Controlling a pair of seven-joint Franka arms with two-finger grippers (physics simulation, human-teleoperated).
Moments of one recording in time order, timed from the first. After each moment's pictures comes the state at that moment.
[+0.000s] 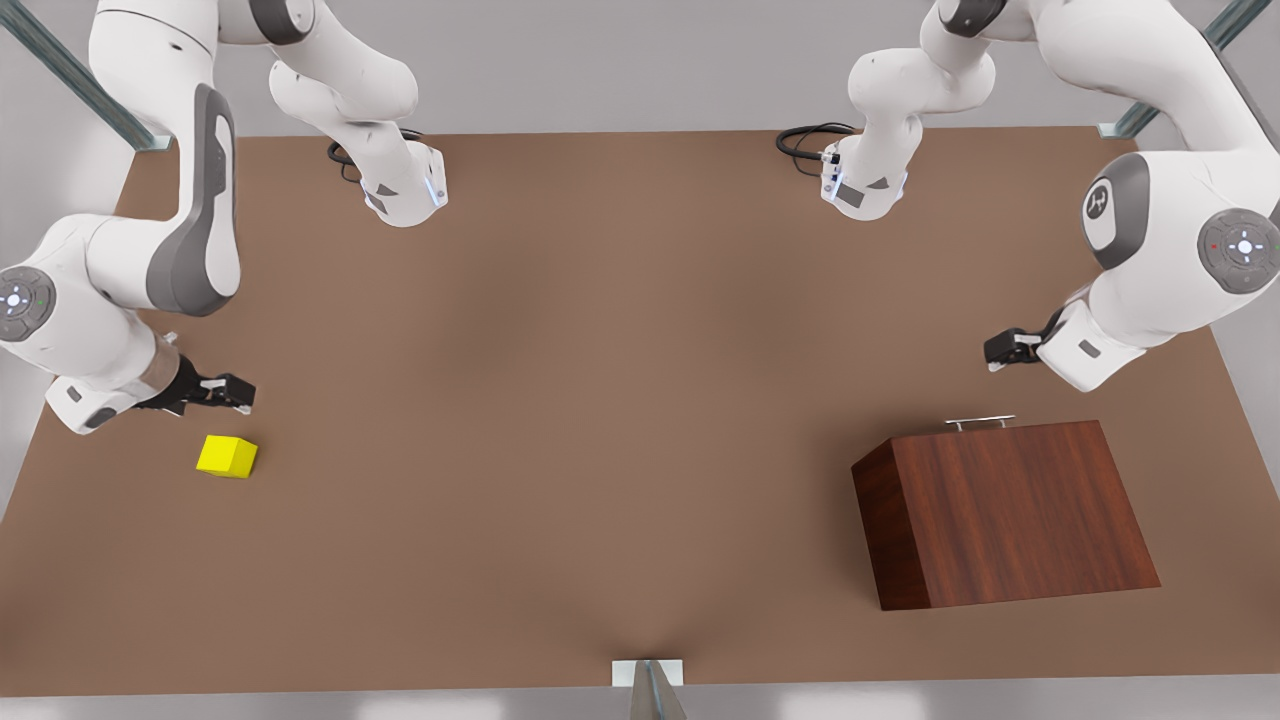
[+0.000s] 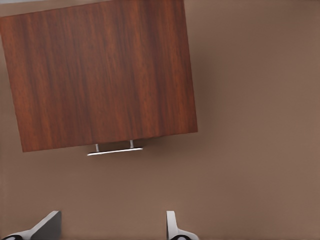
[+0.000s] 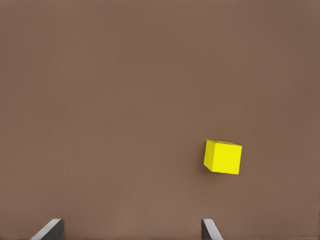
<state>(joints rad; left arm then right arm) 0.00 0.23 -0.05 -1.36 0.05 1.50 0.01 -0.03 0.21 -0.06 -1.61 -0.05 1.80 -0.12</state>
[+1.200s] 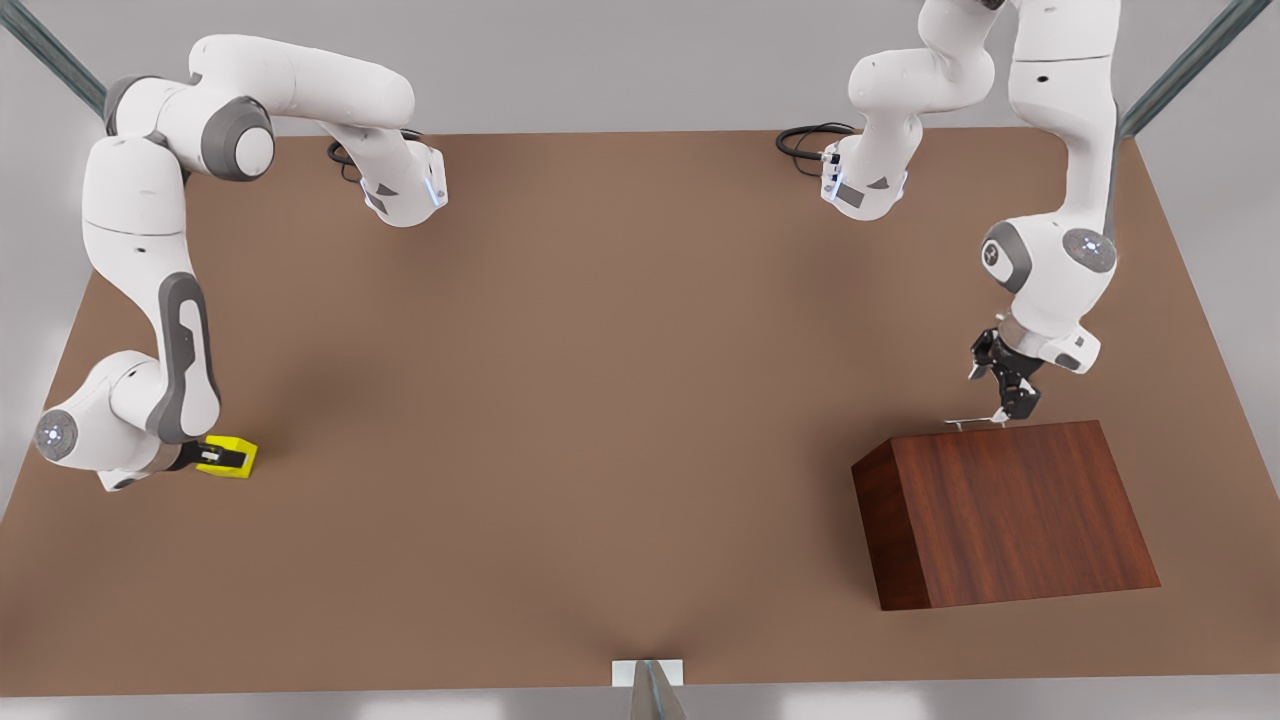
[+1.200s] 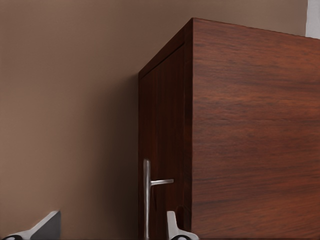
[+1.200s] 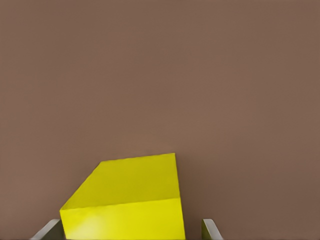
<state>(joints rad) 0.06 0.05 0.05 -2.39 -0.12 2.75 -1.43 -0.34 0.74 -0.07 -1.58 0.06 2.15 -0.21</state>
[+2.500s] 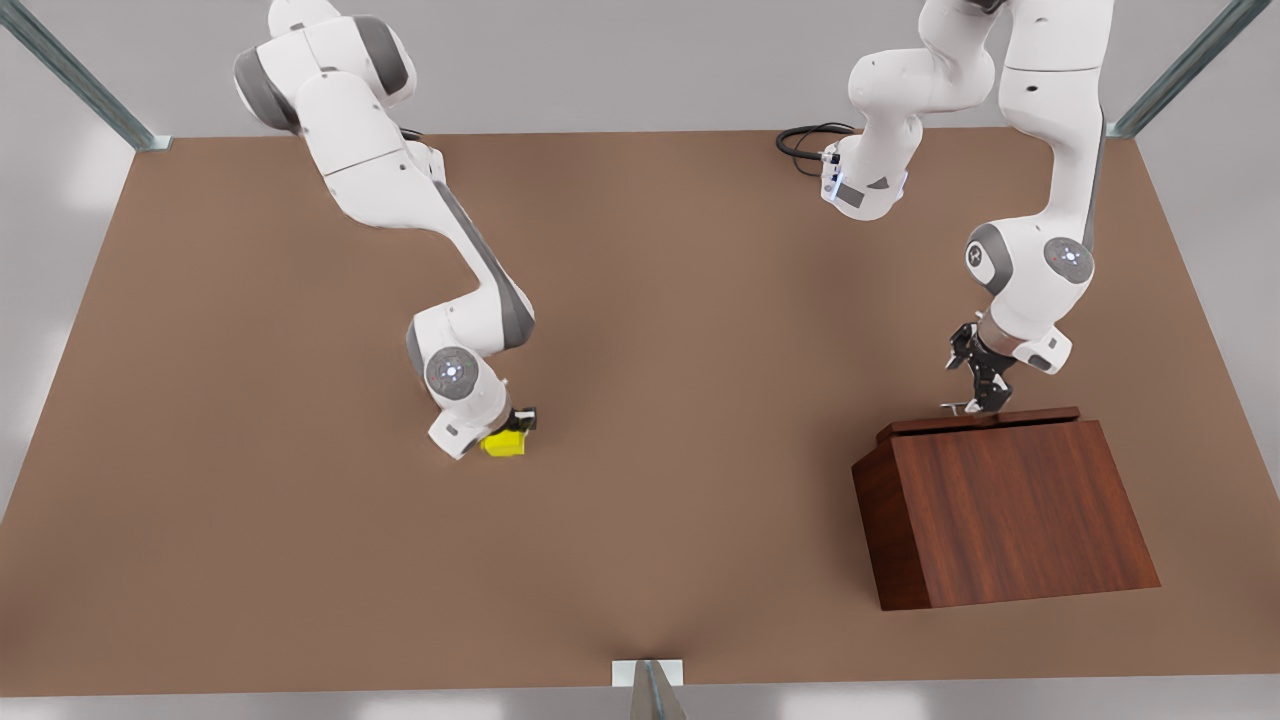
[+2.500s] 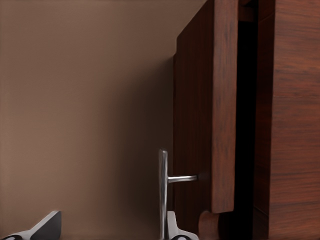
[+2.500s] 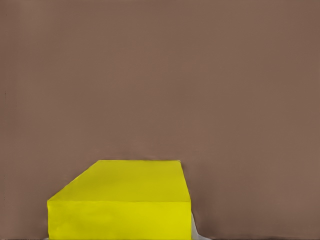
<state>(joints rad) 0.04 0.06 0.05 -2.45 -0.14 2.72 -1.43 0.53 0.54 -0.04 -1.79 0.07 2.30 0.35</state>
